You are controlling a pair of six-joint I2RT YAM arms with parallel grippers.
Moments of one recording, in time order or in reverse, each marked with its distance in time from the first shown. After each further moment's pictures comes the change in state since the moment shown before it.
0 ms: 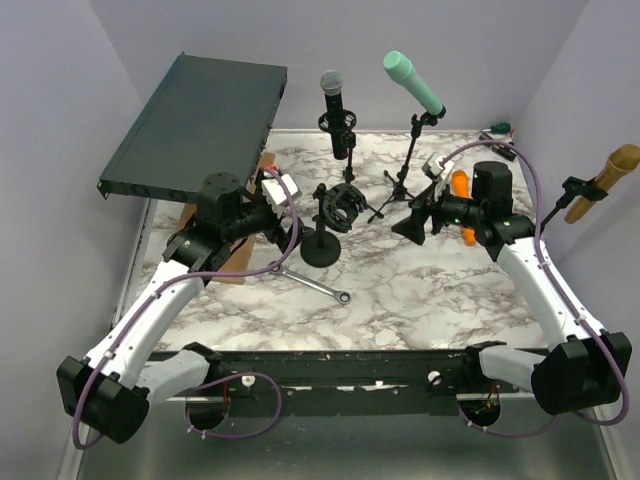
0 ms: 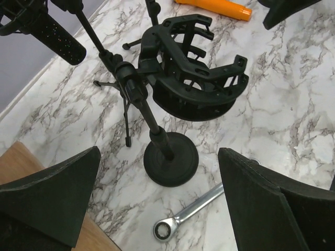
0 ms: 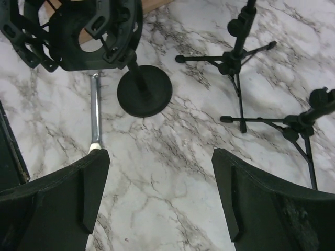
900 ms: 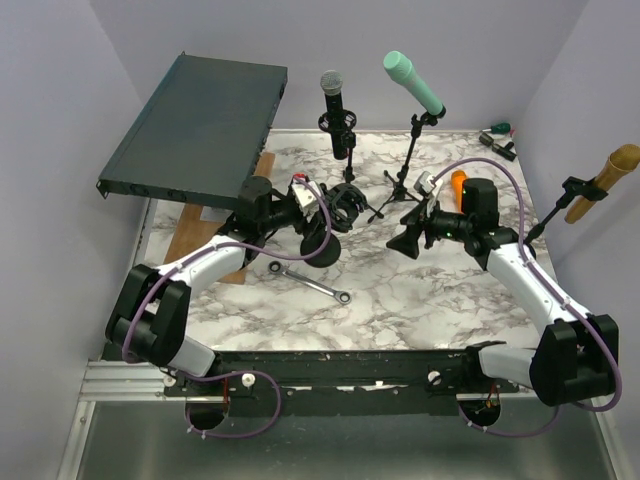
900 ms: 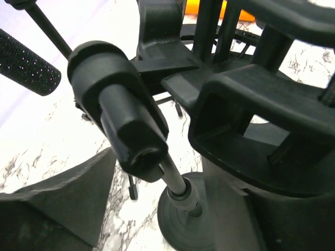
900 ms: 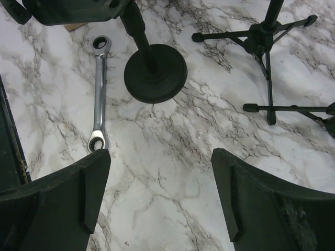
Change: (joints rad) left arm 0.005 0.436 -0.174 0.709 0.103 0.043; right arm 0.022 0.040 -0.186 0.176 -0.099 -0.008
